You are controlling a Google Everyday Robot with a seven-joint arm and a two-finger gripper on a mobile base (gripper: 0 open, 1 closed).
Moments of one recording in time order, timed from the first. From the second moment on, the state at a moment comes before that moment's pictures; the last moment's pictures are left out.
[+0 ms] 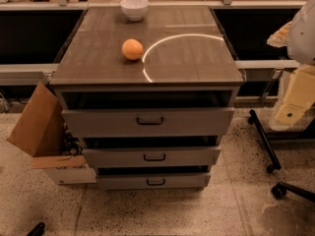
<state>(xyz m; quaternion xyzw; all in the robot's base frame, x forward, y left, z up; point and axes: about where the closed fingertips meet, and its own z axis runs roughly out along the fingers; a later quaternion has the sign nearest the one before) 0.438 -0.216 0.977 -0.60 0.78 -0.04 0.16</state>
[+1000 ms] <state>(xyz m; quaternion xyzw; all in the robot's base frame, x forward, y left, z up) 0.390 -0.180 0.869 -0.61 0.77 0.11 0.16</state>
